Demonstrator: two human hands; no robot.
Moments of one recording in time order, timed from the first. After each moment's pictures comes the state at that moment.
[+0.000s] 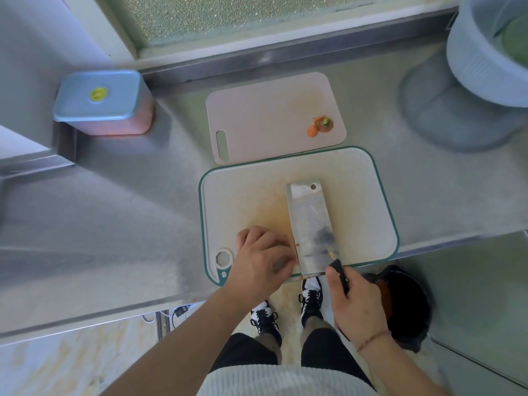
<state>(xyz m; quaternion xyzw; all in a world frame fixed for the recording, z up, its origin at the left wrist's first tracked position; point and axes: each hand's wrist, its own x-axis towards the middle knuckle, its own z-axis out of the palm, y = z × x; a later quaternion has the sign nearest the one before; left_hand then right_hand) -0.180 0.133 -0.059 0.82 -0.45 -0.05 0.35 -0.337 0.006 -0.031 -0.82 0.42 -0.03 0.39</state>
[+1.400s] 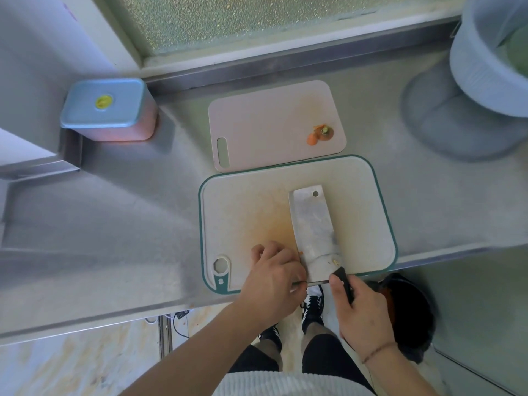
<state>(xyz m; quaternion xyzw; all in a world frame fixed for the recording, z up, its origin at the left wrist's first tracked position) -0.205 0.115 -0.037 0.85 -0.46 -0.12 0.25 -0.344 -0.008 -0.030 -0.83 0.41 -0.02 0.39</state>
